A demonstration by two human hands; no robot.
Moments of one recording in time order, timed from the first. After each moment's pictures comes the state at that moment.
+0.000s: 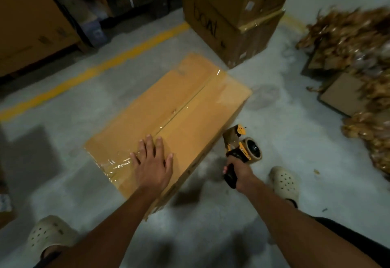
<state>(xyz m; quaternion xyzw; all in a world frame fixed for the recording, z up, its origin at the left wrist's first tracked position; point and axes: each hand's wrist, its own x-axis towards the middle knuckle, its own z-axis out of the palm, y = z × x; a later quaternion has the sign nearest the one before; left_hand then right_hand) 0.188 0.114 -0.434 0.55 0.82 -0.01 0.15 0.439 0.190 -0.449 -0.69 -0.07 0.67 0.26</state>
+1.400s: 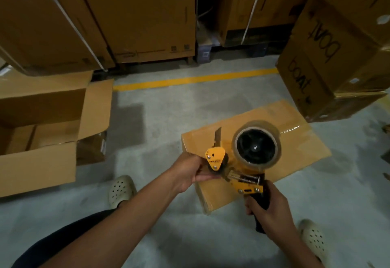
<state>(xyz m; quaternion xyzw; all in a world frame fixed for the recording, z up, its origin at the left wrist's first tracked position) 0.094 0.029 -0.240 0.02 0.62 0.49 0.62 0.320 0.082 -0.258 -0.48 -0.72 0.47 0.16</state>
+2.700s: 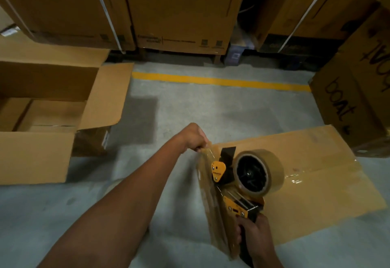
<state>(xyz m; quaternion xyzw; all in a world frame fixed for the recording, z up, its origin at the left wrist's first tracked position) -0.089 0.099 -0.378 0.22 0.76 0.37 0.48 0.201 0.078 -0.379 -0.57 -0.53 0.63 0.07</state>
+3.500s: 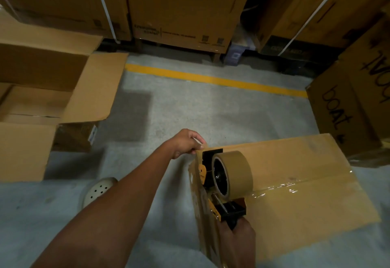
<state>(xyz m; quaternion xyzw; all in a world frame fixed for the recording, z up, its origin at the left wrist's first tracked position) -0.098 0.103 -0.434 0.20 0.70 0.45 0.52 0.170 0.071 -0.379 -0.62 -0.66 0.43 0.04</state>
